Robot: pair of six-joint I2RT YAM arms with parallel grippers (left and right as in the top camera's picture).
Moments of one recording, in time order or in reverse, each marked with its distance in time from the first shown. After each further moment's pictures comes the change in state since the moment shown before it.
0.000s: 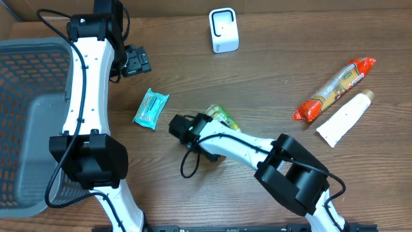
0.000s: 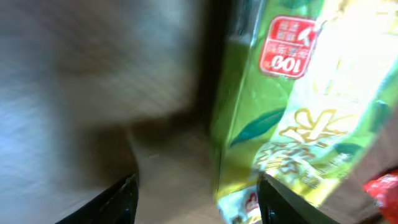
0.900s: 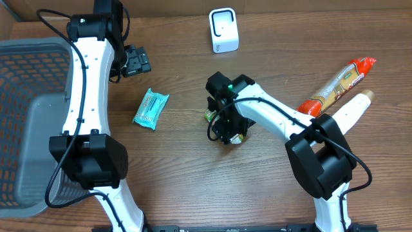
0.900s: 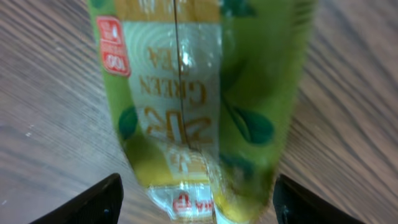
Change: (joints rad) left arm 0.000 0.000 0.000 0.000 0.000 0.000; right arm -0.309 -0.055 0.002 0.004 -0.467 -0.254
